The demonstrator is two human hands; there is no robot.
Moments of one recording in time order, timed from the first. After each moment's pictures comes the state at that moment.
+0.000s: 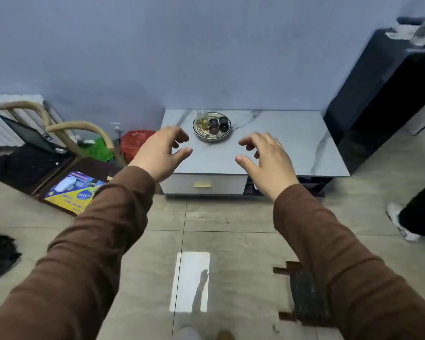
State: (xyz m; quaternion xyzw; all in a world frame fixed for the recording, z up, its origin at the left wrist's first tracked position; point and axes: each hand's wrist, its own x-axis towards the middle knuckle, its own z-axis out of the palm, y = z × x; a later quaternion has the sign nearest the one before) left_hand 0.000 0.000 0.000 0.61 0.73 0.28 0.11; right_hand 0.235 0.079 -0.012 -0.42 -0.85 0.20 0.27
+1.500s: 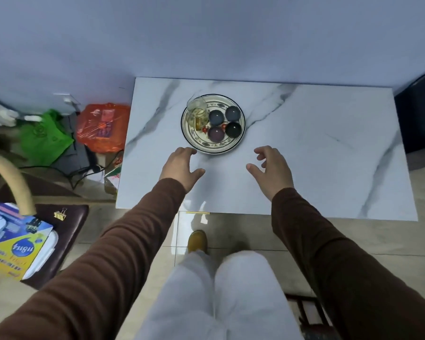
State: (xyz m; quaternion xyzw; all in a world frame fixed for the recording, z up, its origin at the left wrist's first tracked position) left_hand -0.178 0.455 -0.290 0.48 0.81 0.17 0.30; right_hand 0.045 0.546 -0.285 -0.56 -0.75 0.34 0.10
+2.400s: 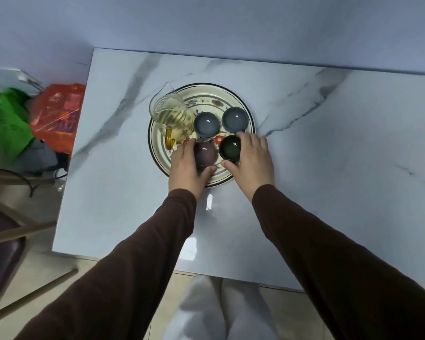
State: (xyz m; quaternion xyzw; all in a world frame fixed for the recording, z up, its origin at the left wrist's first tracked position) left_hand -0.169 0.626 -0.524 0.38 0.86 0.25 0.23; right_hand -0.039 0.724 -0.524 -0.47 -0.86 0.21 0.08
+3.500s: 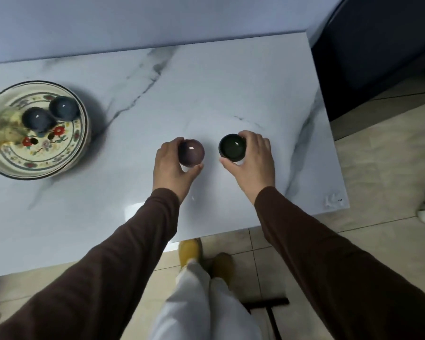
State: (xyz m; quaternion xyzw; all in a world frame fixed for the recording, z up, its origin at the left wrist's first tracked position) left_hand 0.165 0.683 -0.476 0.49 0.77 0.29 0.29; right_hand 0.346 0.744 -0.468 -0.63 -0.72 0.24 0.17
